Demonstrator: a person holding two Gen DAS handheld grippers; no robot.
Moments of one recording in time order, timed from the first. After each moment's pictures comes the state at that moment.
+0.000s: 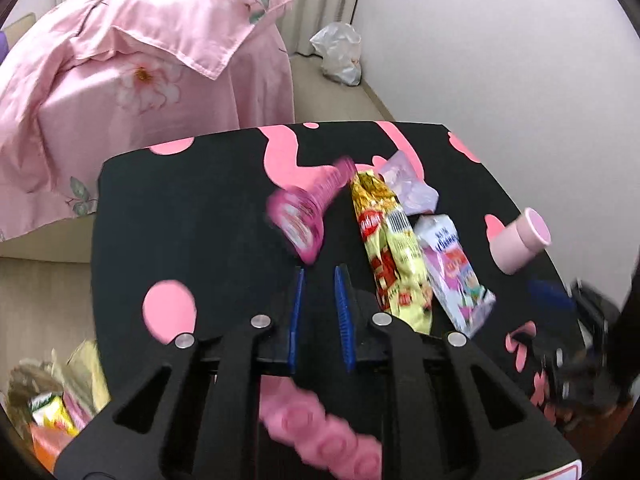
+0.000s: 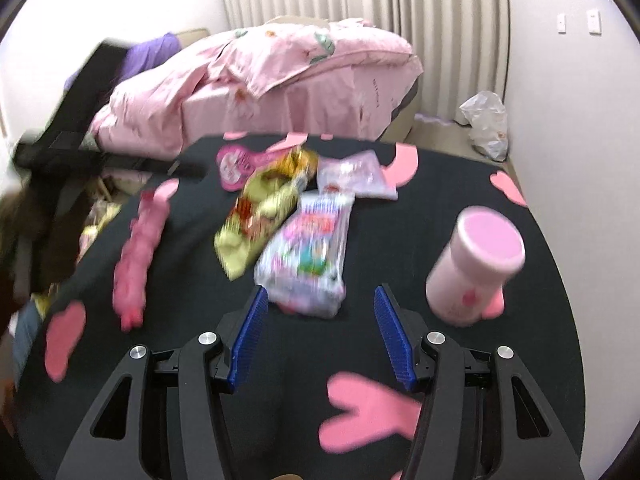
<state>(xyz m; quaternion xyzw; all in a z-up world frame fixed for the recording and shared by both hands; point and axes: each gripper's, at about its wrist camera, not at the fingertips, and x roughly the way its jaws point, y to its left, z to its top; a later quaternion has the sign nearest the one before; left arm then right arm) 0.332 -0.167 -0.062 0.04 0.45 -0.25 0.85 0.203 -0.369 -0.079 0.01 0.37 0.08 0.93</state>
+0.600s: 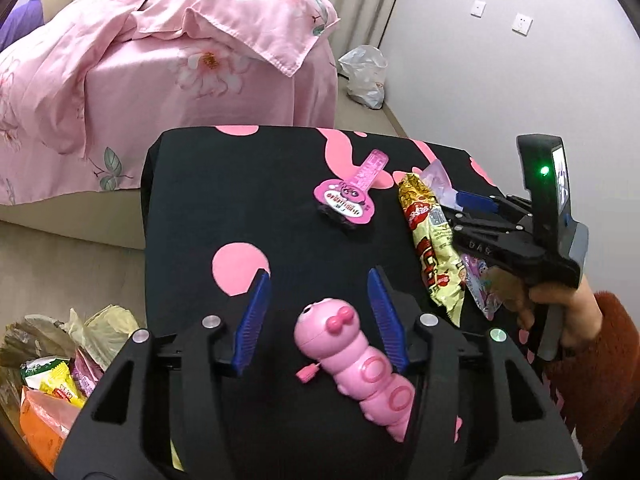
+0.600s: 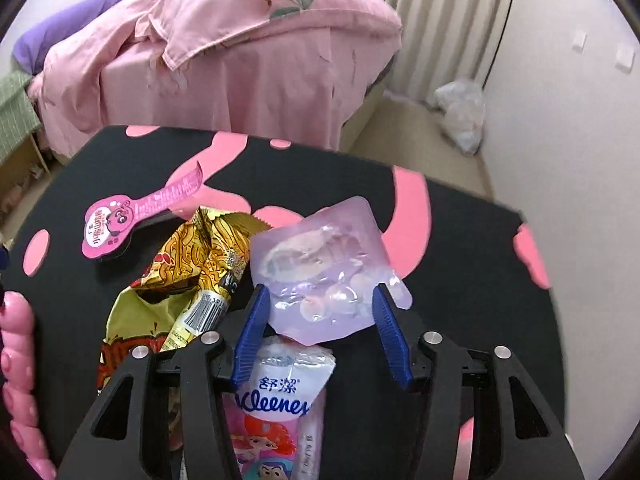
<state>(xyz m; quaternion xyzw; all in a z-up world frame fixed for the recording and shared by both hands) 0.322 -0.107 -0.070 -0.01 0.43 -0.22 0.87 0.368 -0.344 -0.107 -0.05 0.43 0.00 0.90</state>
